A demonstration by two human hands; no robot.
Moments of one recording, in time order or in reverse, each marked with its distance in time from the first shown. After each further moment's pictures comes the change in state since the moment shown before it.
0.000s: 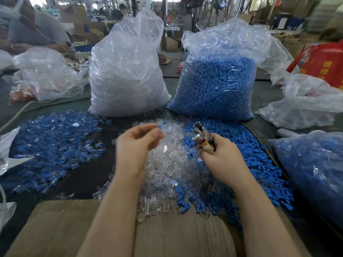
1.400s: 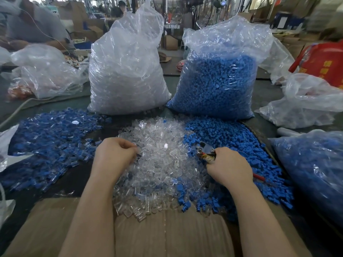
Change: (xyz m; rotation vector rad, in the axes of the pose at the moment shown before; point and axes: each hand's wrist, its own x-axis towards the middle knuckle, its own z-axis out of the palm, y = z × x) left_hand 0.015 -0.001 -0.055 0.861 0.082 -0.076; right_hand -0.001 0.014 0.008 -0.499 -0.107 0.312
